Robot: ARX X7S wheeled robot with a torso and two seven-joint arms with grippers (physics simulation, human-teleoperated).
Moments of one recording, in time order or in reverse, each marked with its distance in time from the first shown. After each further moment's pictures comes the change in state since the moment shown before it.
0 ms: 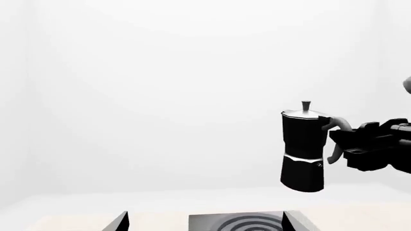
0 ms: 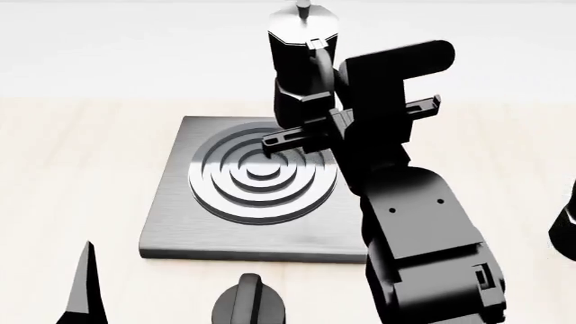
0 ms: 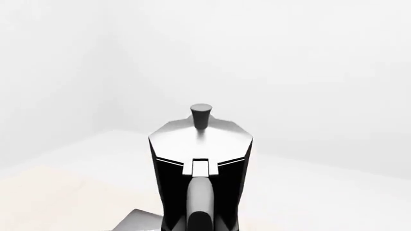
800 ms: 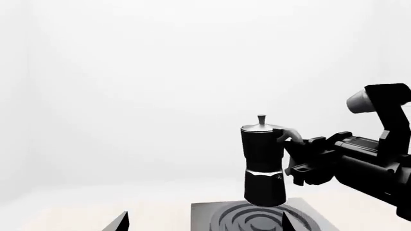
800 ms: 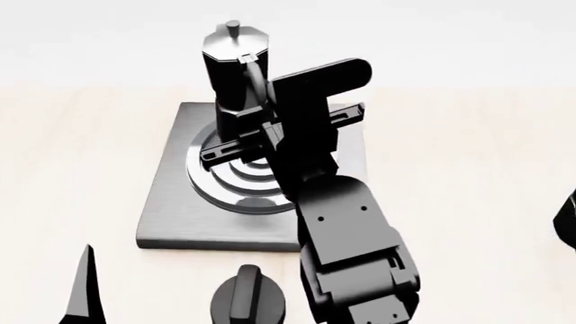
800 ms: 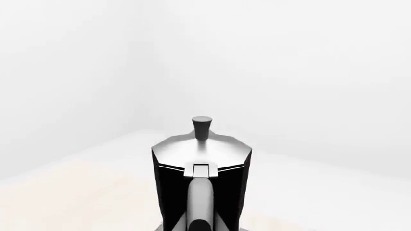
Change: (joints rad) left arm 0.009 -0.017 0.007 -0.018 0.010 0.026 -0.003; right arm 0.088 -0.161 -0.168 0.439 0.036 -0.393 -0.033
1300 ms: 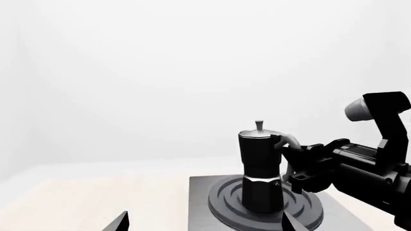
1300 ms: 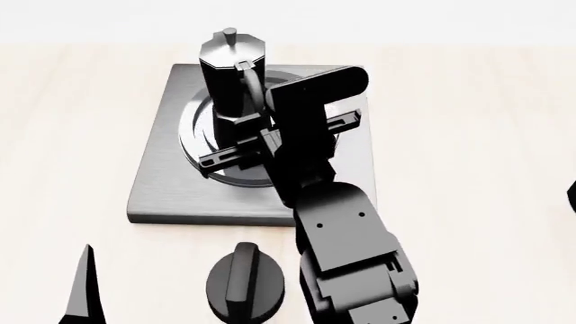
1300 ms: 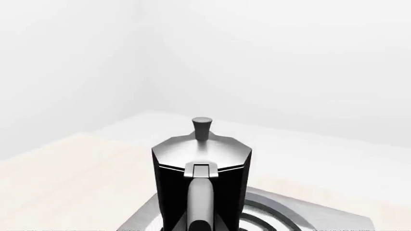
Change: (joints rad) left arm -0.001 -0.003 0.004 -0.004 -0.005 0.010 -0.004; right arm 0.005 0.011 -0.082 0.039 0.075 -0.054 0.014
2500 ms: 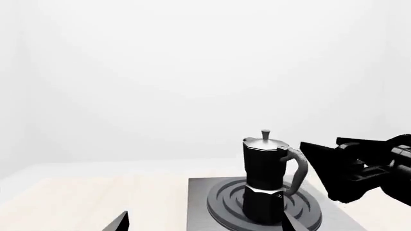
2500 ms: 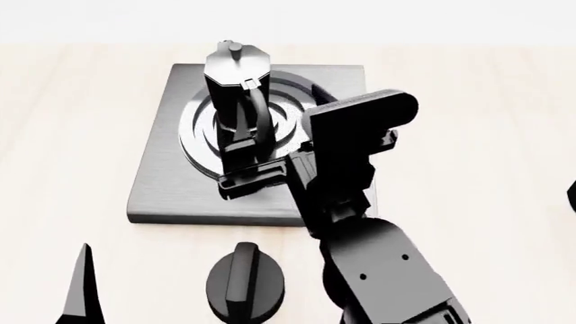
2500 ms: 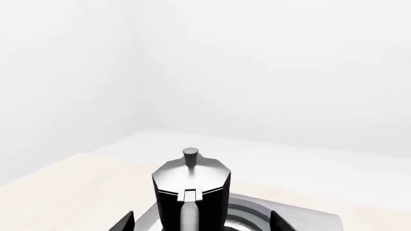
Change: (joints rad) left arm 0.000 -0.008 0.006 0.002 -0.015 0.015 -0.015; right arm -0.192 0.232 -0.049 -0.555 0.140 0.139 0.186
